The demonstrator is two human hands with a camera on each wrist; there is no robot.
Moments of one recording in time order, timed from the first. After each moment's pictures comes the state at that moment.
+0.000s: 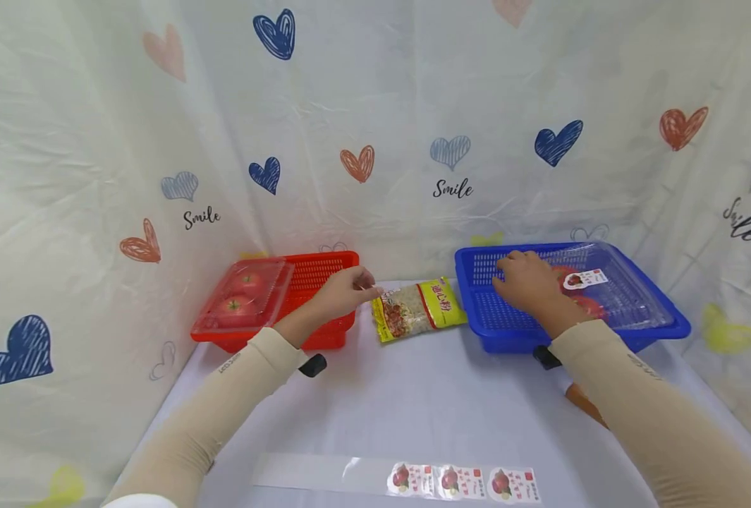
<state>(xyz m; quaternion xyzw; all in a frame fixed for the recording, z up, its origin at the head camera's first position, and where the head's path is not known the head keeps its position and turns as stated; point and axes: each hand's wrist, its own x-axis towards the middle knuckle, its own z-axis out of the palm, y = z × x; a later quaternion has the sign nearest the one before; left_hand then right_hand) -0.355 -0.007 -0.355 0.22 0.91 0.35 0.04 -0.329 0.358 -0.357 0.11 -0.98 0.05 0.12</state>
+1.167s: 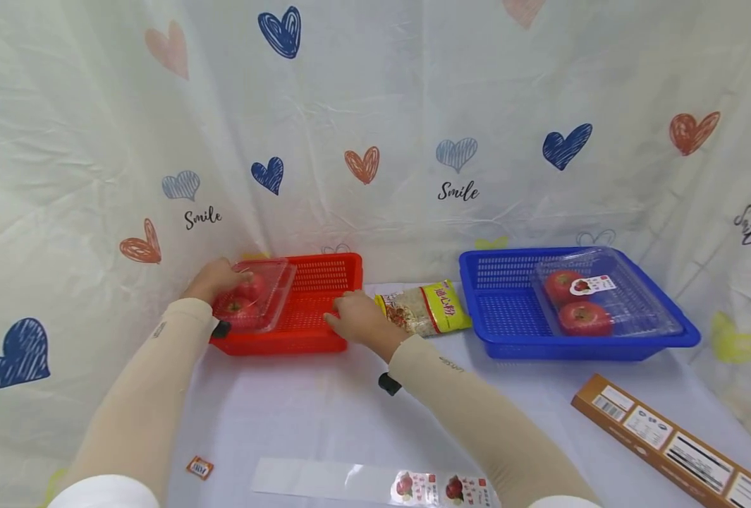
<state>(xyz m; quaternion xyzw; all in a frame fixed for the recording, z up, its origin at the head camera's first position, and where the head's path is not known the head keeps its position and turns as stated) -0.432 -0.246 -0.339 -0.07 0.95 0.28 0.06 -0.343 0.069 -0.386 0.19 -0.97 0.17 0.01</state>
